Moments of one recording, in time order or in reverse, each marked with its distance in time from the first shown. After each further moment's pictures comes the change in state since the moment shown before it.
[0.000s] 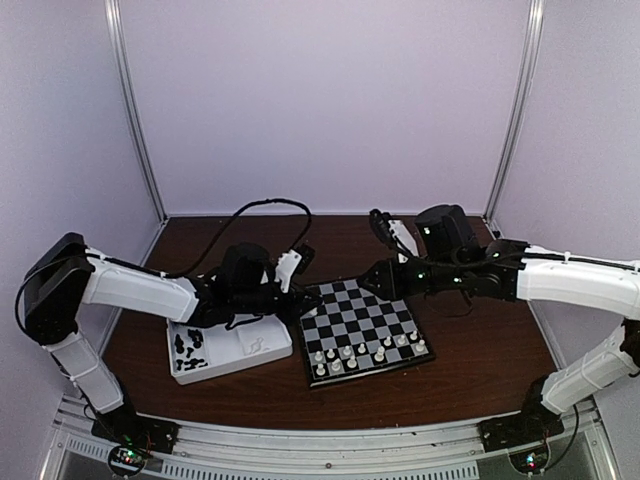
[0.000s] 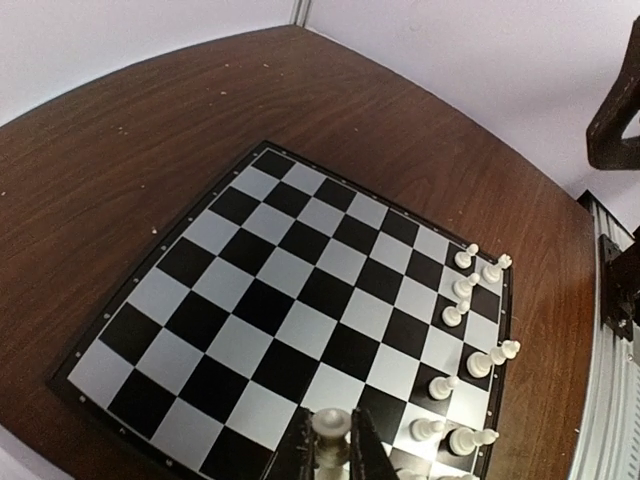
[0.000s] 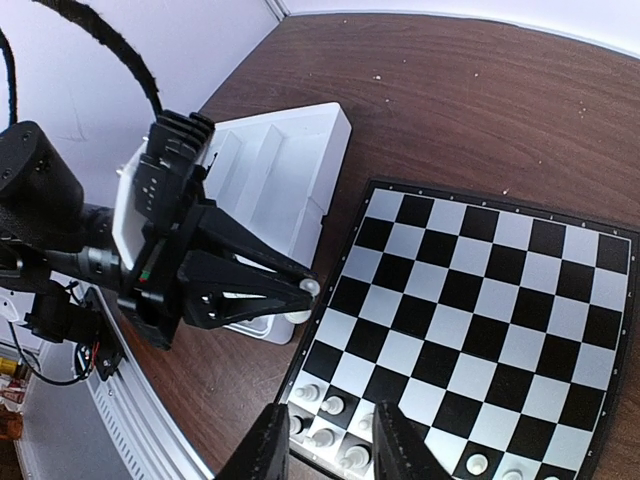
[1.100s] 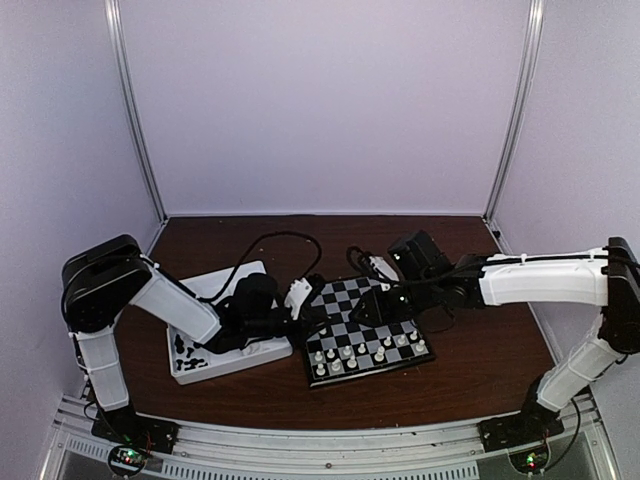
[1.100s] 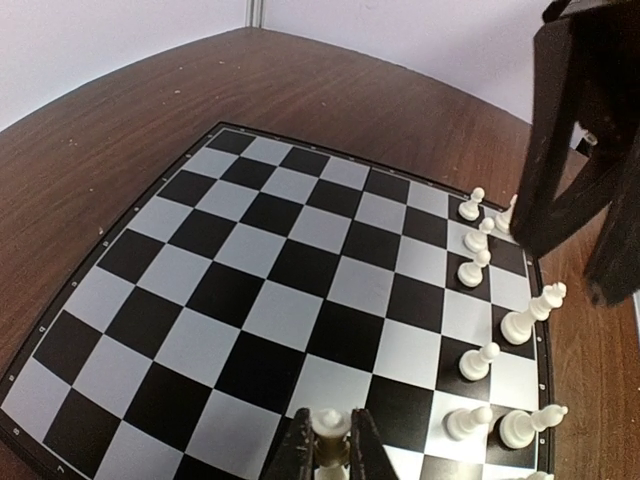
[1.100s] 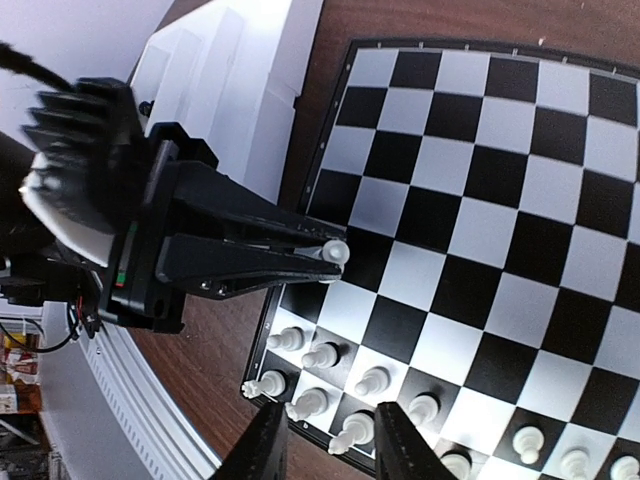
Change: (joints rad) left arm -0.033 0.257 -0.093 0.422 0.044 0.142; right arm -0.020 0.167 -0.045 0.005 -0.140 0.076
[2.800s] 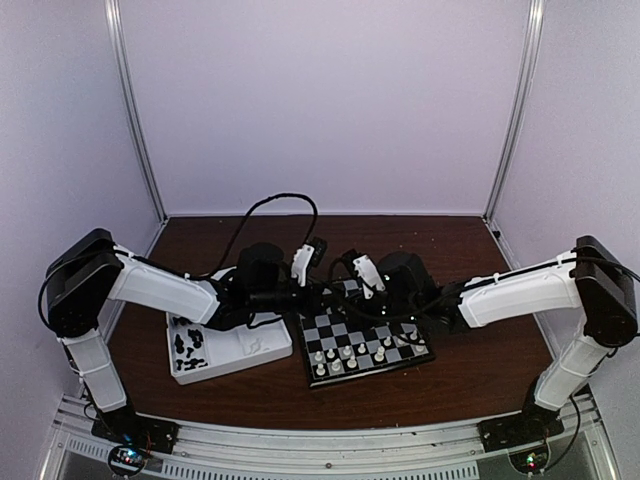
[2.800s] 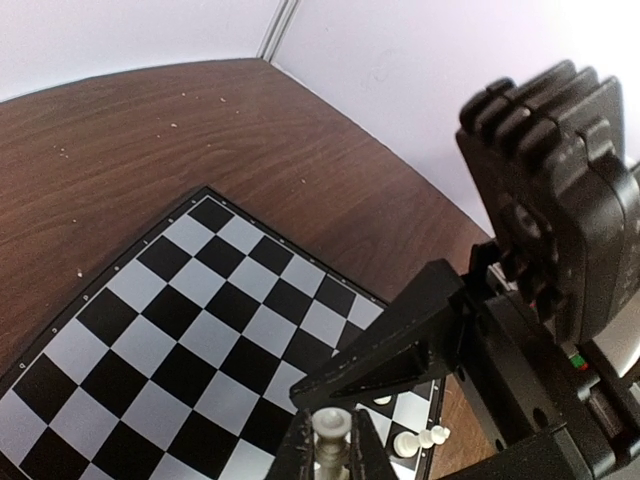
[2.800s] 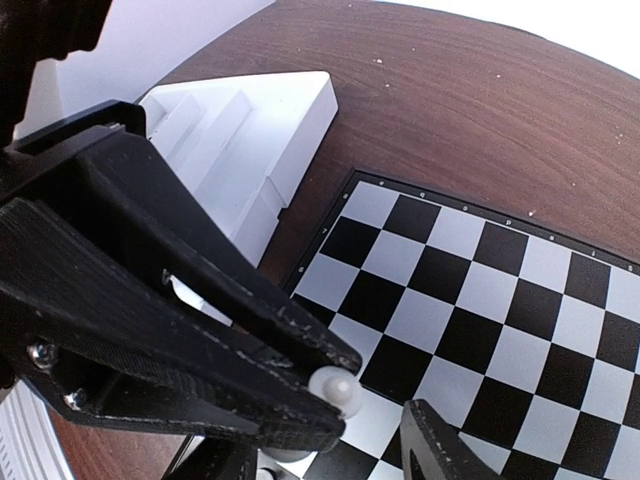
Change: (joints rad) left arm -0.006 -0.097 0.167 -0.188 0.019 -0.333; right arm 0.070 0.122 -0.107 0.462 0.261 -0.233
